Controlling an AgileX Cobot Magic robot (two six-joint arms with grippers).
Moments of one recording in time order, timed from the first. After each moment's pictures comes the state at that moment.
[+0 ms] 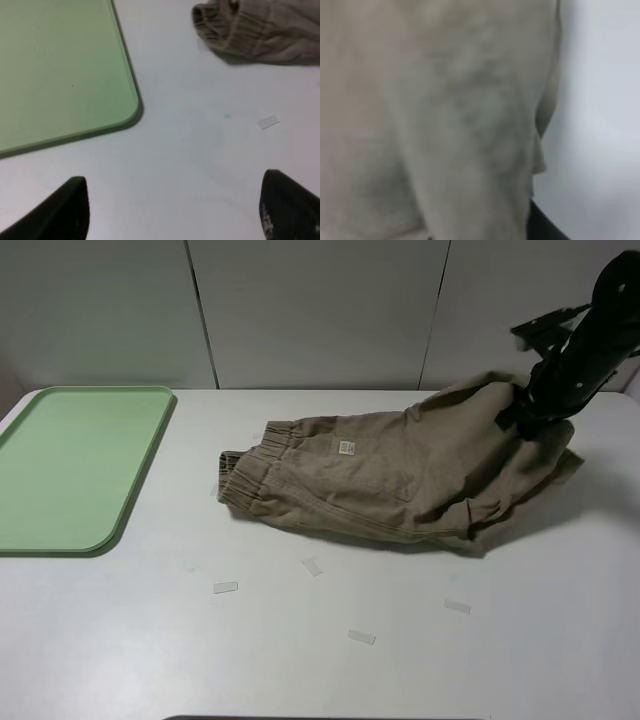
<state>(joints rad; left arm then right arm) -0.20 -0.01 -0.49 0.03 1.06 0.03 0.02 1.89 -1.30 -0.11 0.65 -0.30</state>
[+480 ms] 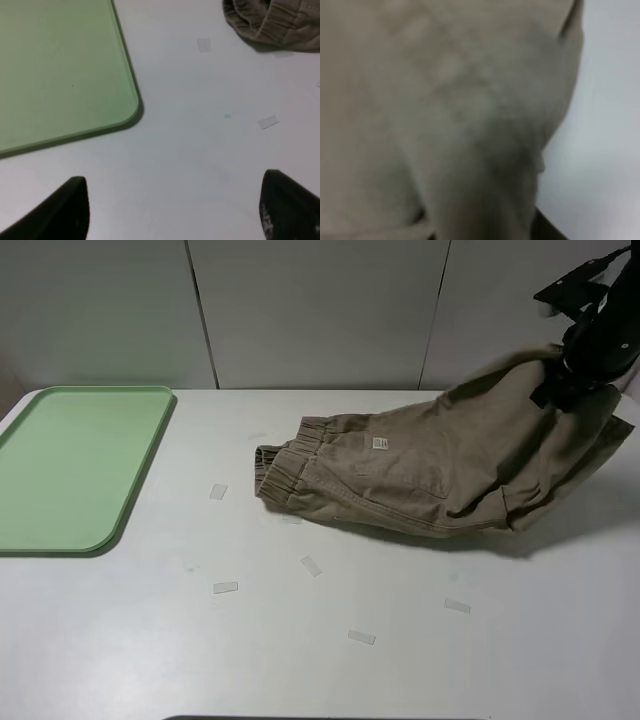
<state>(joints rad) -0.20 -0.01 -0.49 0.03 1.06 0.03 0.04 1.81 -1.32 -0.26 0.79 -0.35</state>
